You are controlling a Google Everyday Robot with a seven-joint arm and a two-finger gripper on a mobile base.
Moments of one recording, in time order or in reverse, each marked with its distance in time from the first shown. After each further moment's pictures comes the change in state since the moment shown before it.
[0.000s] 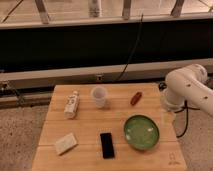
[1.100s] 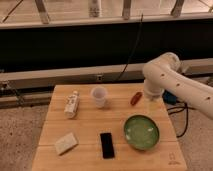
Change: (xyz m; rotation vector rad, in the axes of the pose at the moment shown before) arm -0.085 -0.065 -0.005 0.059 0.042 -0.173
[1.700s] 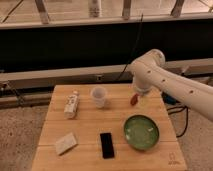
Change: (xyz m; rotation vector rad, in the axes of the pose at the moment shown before) arm -0.027 -0.025 0.004 0.016 -0.001 -0.103
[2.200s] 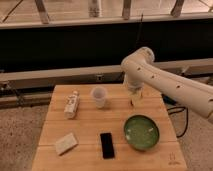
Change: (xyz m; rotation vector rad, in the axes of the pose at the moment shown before) arm -0.028 -0.030 0.008 0.024 -0.018 -0.113
